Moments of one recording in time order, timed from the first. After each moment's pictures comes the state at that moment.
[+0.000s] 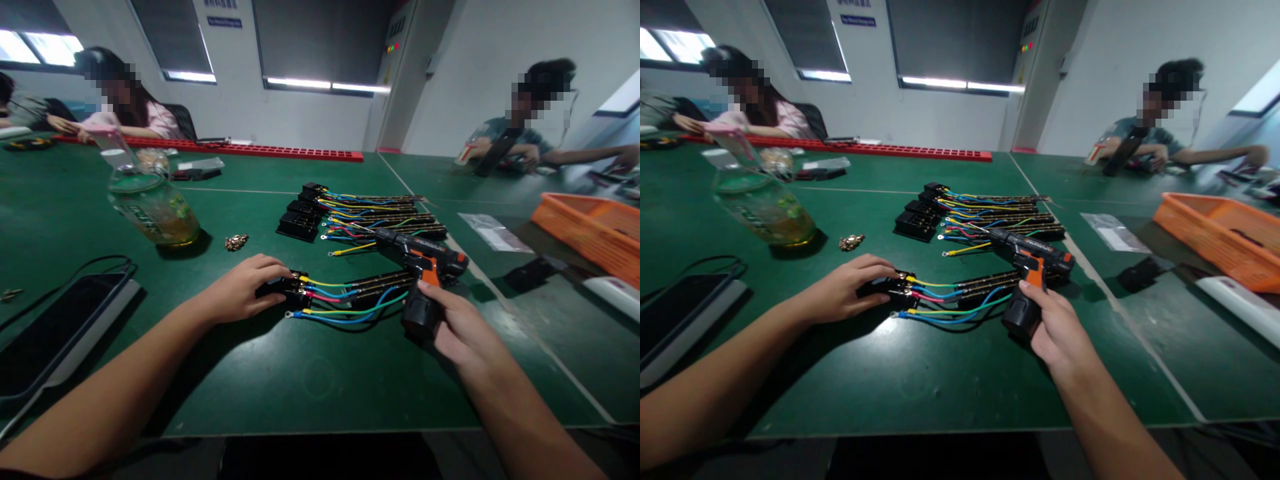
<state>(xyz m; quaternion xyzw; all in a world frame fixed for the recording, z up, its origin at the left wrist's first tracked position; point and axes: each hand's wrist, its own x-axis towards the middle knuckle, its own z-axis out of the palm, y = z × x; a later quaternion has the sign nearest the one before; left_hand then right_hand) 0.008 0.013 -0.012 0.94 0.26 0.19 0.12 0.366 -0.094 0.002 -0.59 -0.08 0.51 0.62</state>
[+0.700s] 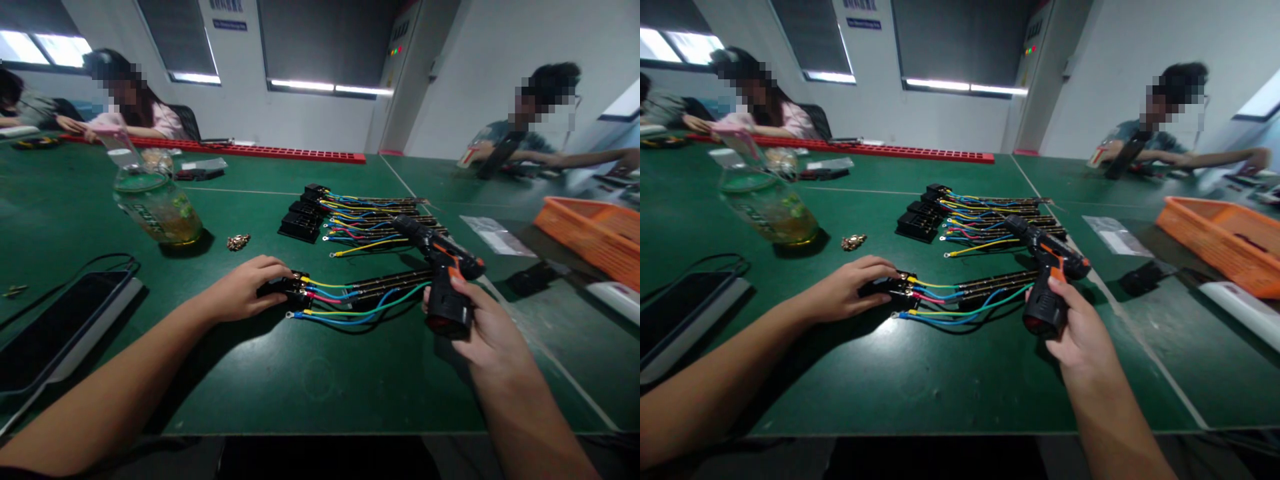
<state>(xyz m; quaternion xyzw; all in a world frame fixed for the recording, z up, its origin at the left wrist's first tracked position) 0.006 0.014 -0.015 0.93 0.27 0.18 0.14 0.388 -0.097 0.015 -0.55 -0.09 0.49 0.67</state>
